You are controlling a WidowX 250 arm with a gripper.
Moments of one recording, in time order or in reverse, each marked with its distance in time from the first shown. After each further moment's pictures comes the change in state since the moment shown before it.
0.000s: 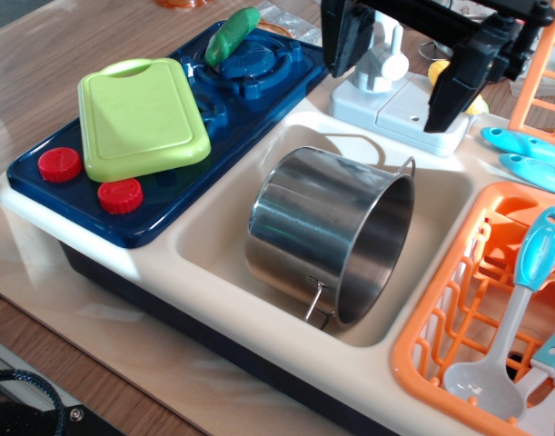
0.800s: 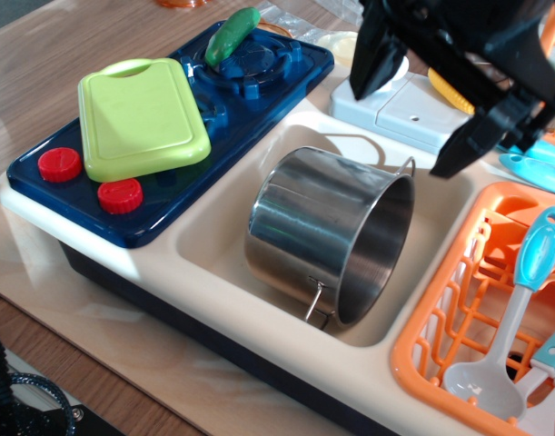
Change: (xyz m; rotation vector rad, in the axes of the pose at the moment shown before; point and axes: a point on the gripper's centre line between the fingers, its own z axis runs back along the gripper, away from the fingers) arm -0.003 -0.018 -0.026 0.201 -0.021 -0.133
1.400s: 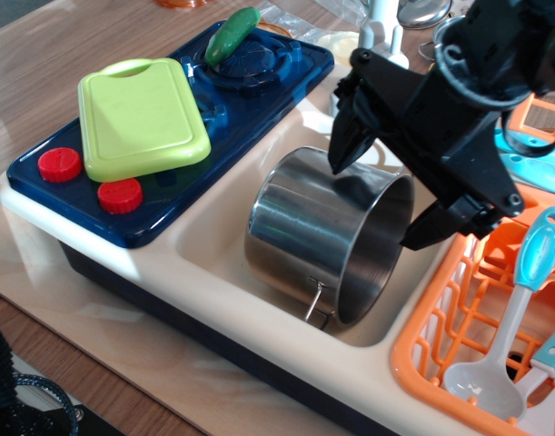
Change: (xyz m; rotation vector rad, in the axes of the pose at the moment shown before) arm -0.013 -0.010 -0.032 0.019 -0.080 0.003
